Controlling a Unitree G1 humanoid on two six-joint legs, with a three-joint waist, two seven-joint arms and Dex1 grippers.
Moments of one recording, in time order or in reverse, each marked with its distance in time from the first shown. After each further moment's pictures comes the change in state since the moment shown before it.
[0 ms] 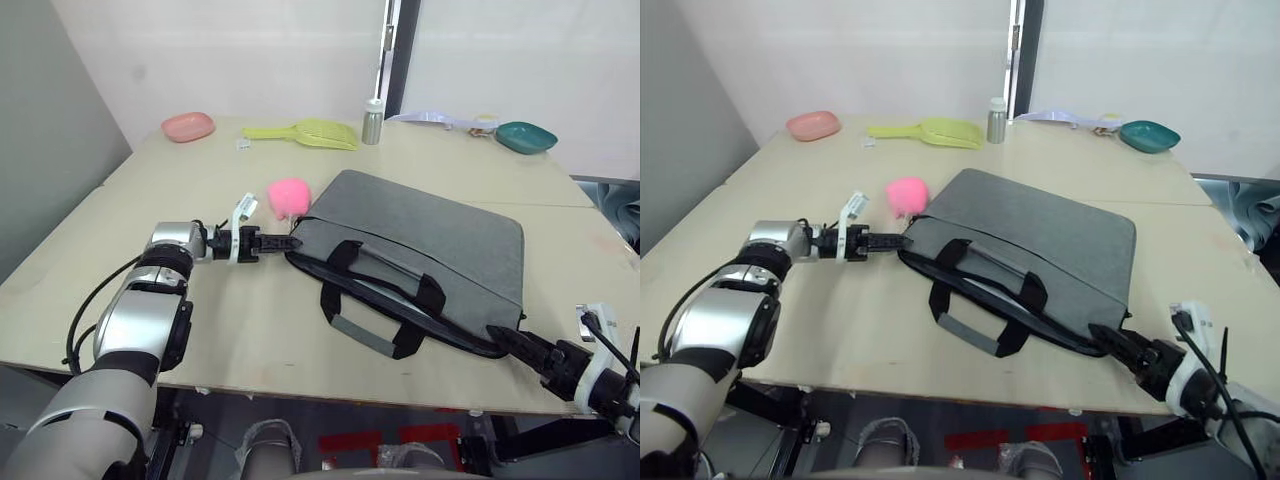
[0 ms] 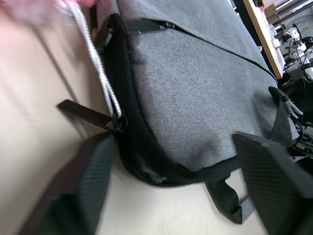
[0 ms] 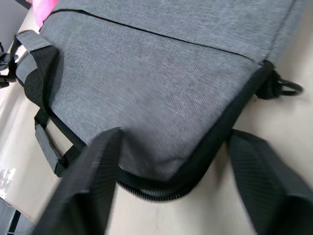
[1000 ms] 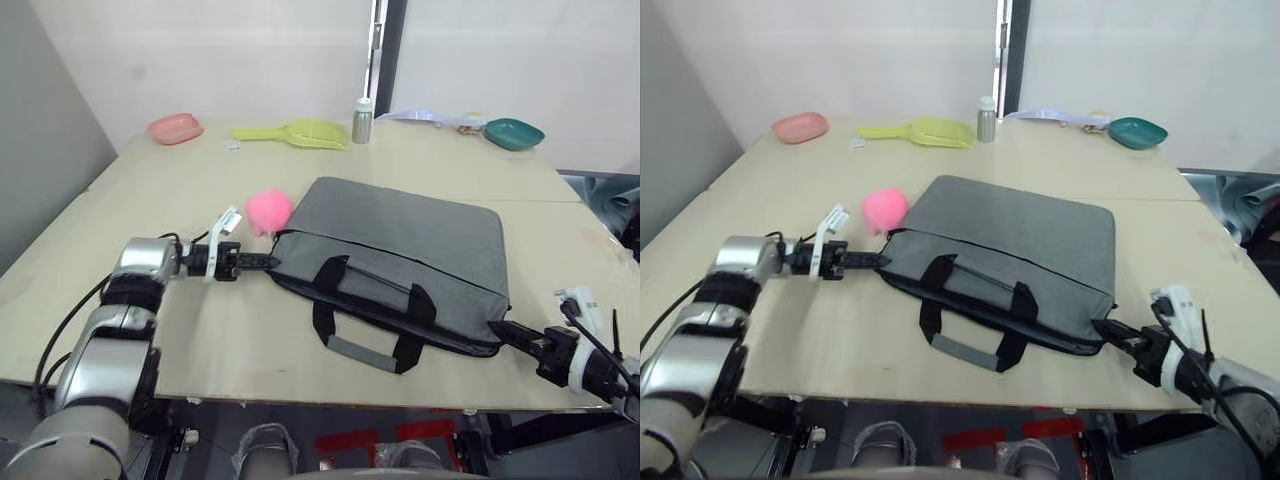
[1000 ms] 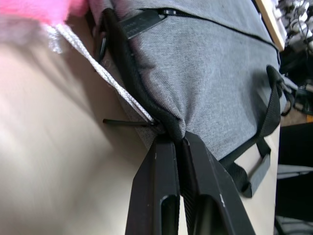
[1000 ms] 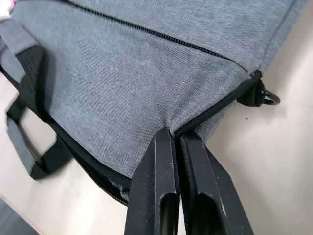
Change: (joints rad) left arm 0.337 0.164 0.010 -0.603 -0.048 0.238 -0.066; right arm -0.048 -0.211 0.177 0.035 -0.077 -0.094 0.055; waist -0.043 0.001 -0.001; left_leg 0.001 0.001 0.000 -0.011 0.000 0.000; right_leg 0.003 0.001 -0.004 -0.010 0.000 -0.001
